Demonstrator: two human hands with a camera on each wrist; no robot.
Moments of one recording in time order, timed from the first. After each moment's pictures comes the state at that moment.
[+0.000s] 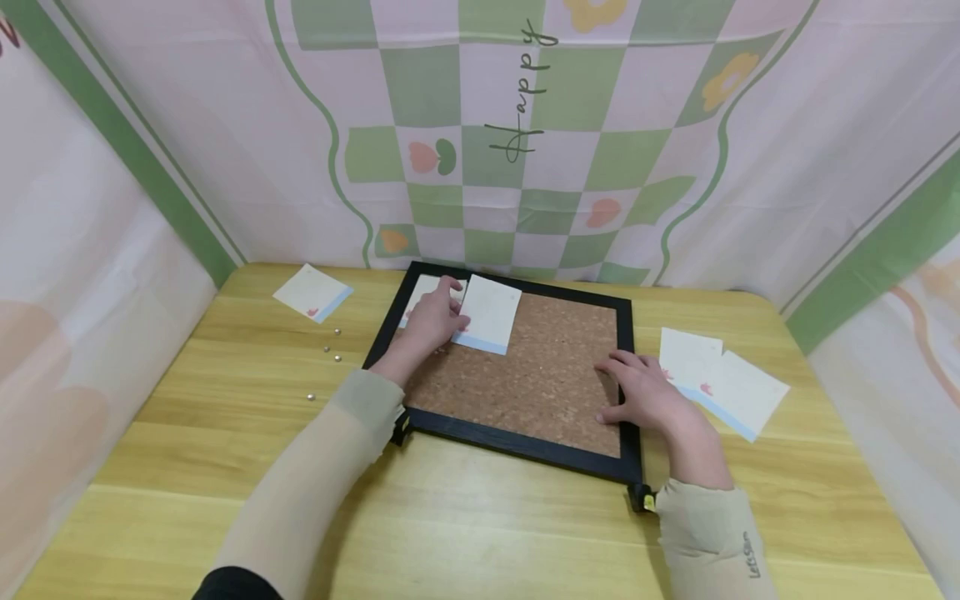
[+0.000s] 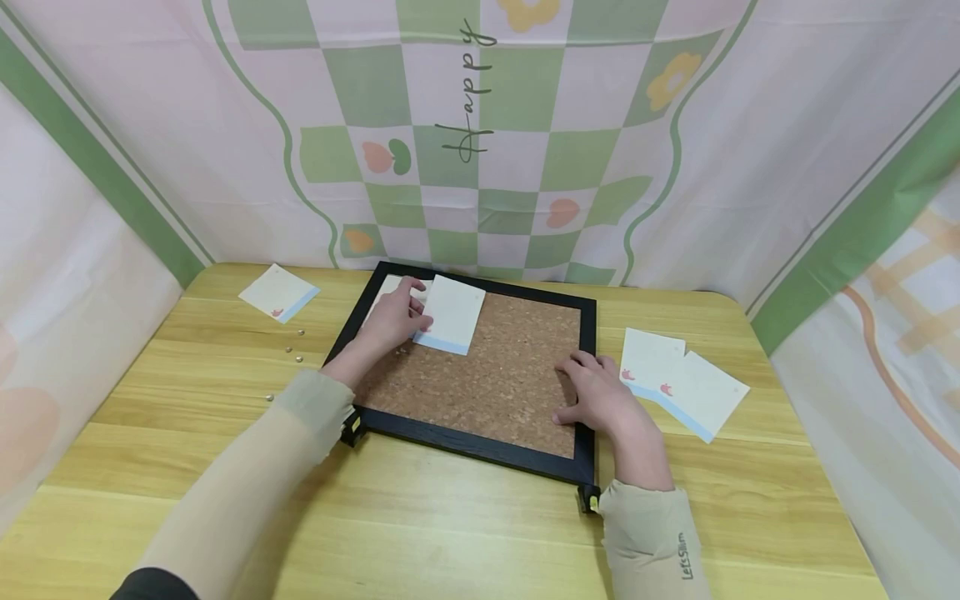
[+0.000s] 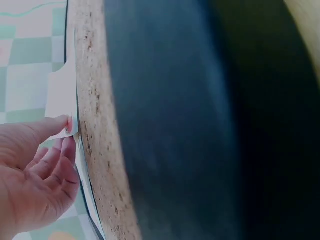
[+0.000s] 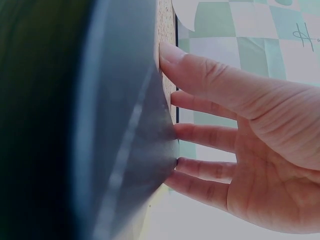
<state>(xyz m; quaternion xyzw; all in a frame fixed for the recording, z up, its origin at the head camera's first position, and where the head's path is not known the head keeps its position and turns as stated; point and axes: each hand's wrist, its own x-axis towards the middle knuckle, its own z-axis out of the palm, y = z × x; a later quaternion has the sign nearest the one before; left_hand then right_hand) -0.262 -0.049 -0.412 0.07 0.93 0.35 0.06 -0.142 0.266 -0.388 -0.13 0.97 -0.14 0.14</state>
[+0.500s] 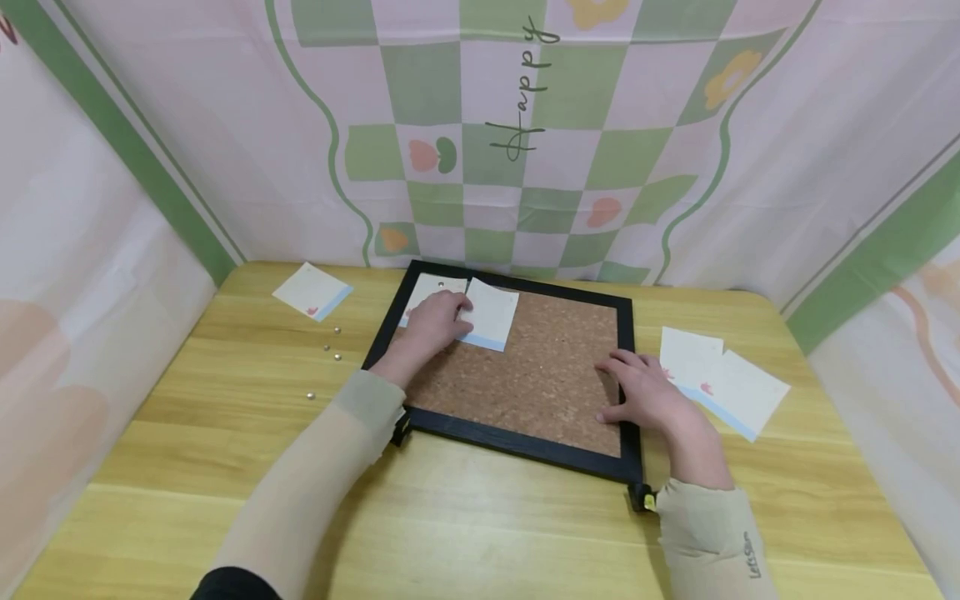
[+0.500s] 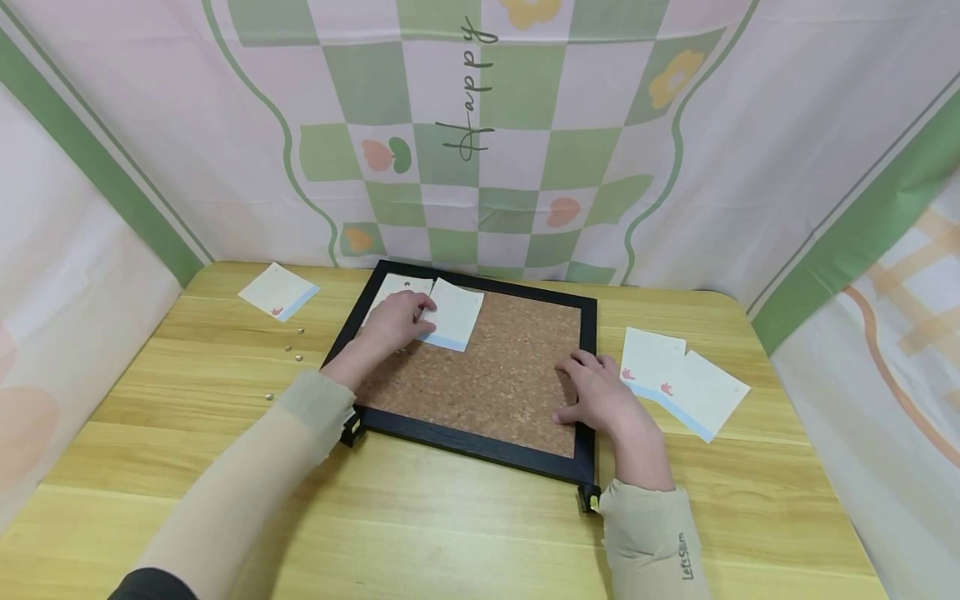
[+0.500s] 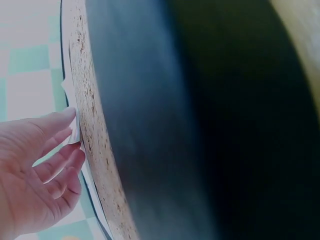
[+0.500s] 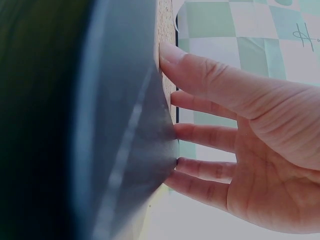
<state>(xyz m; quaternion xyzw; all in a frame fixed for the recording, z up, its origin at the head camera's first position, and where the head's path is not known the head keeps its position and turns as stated) -0.257 -0.047 -0.412 0.14 0.96 0.23 0.04 -0.142 0.267 -0.389 -0.13 0.97 -0.14 0.14</state>
